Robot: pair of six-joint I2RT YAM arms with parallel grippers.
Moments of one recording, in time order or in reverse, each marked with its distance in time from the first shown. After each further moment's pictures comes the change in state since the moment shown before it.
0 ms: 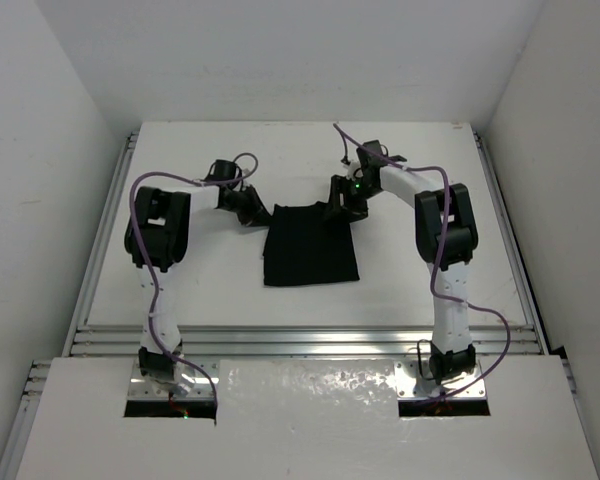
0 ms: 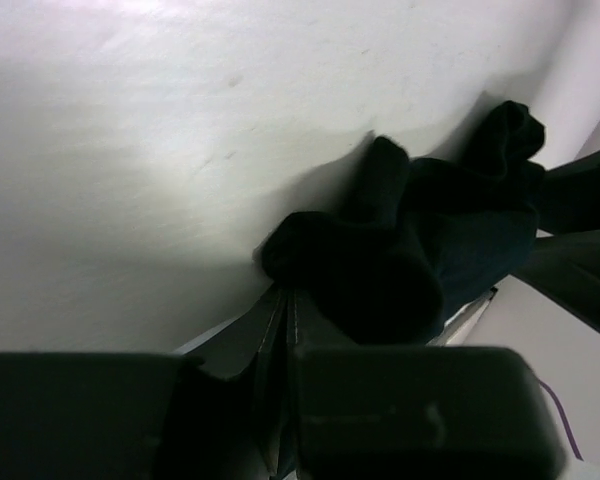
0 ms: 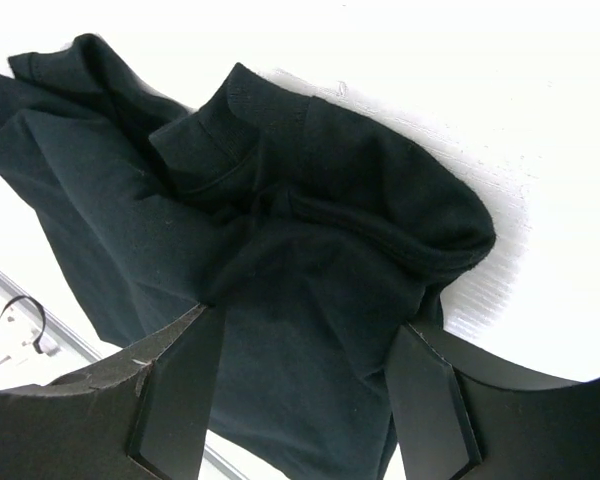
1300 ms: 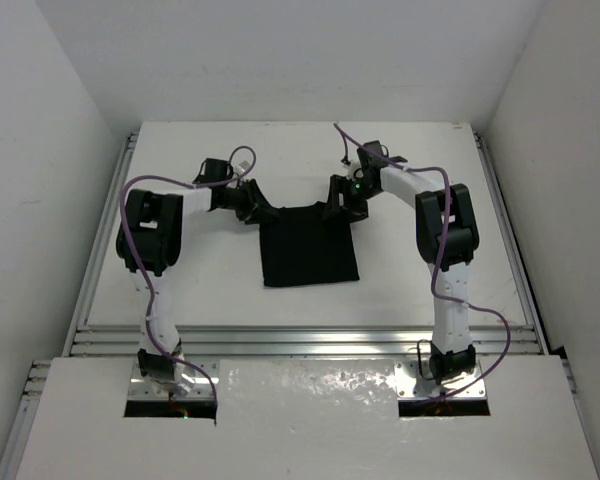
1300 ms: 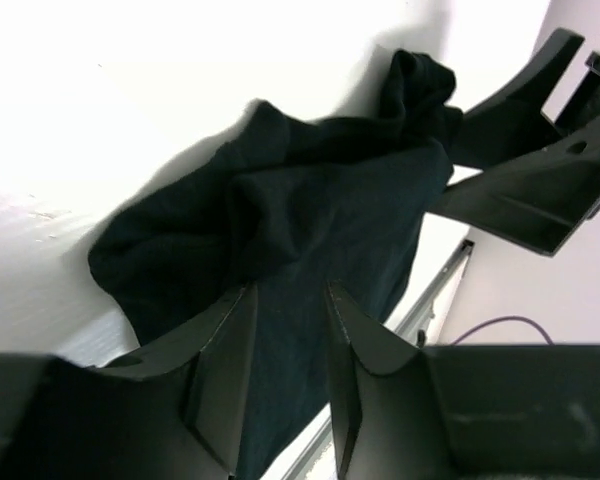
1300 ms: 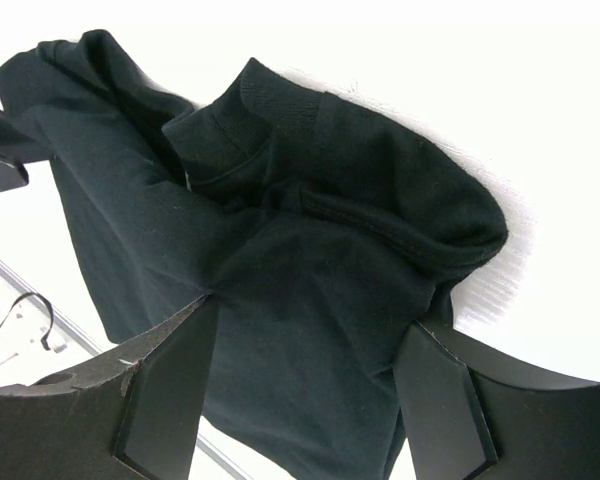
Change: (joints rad) left arm 0.031 -0.085 -0.108 0.163 0.176 0.037; right arm 0.000 -0.011 -0.013 0.011 -0.013 0.008
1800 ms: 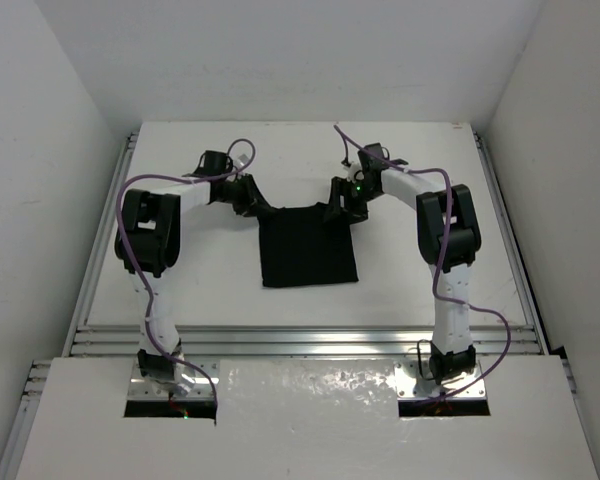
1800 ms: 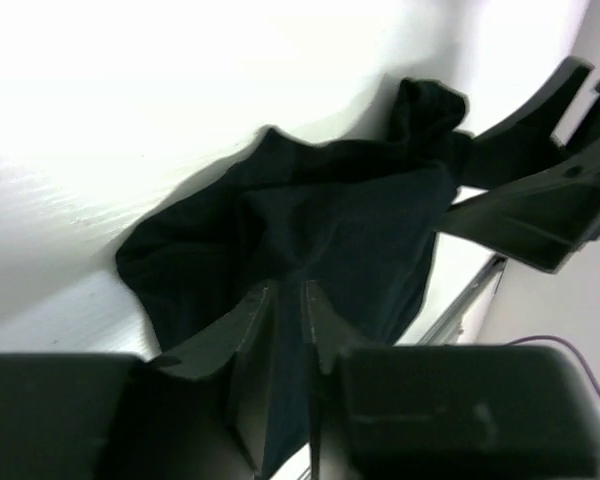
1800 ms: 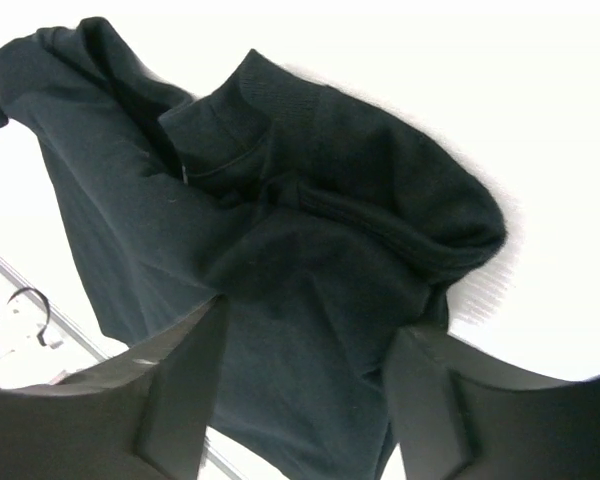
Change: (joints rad) left arm 0.000 -0.010 0.084 -0.124 -0.089 0.075; right arm 0.000 -0.021 -0.049 0.037 -0.011 -0.004
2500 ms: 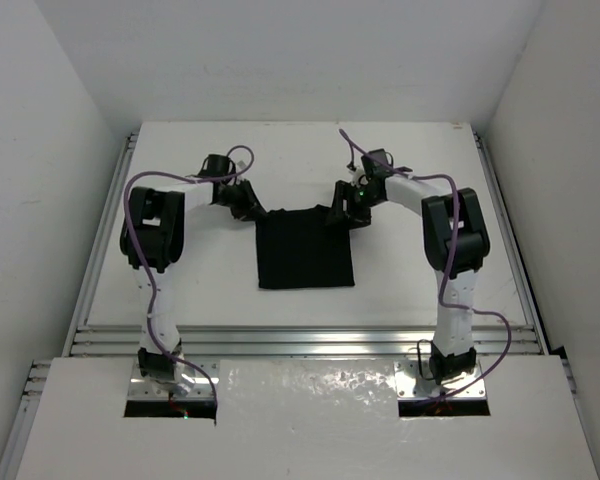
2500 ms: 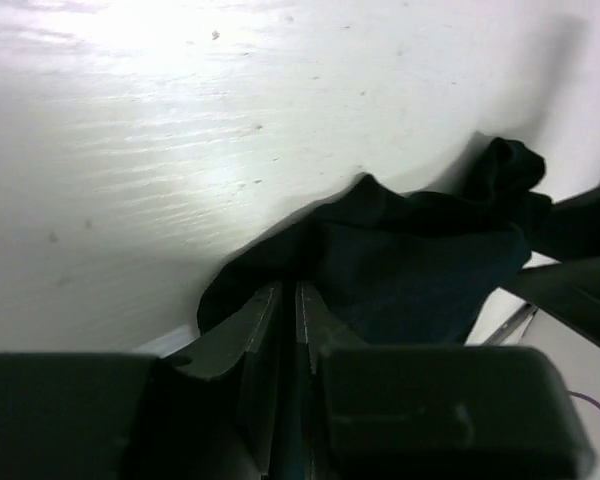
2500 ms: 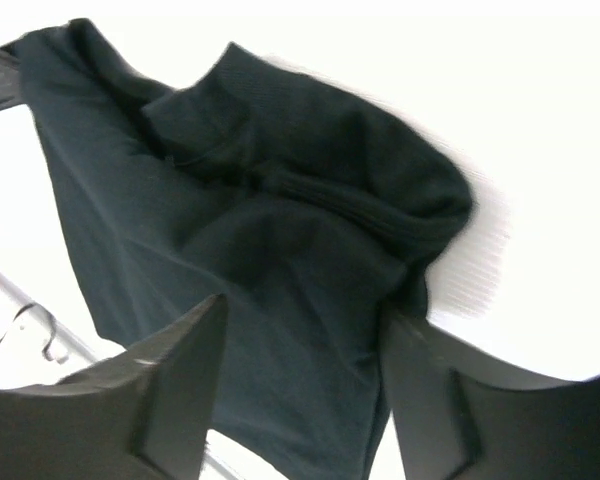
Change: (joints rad) left arm -0.001 0.057 0.032 -0.035 -0.101 -0.006; right arm 0.000 -0.084 -0.139 0.102 0.024 0.059
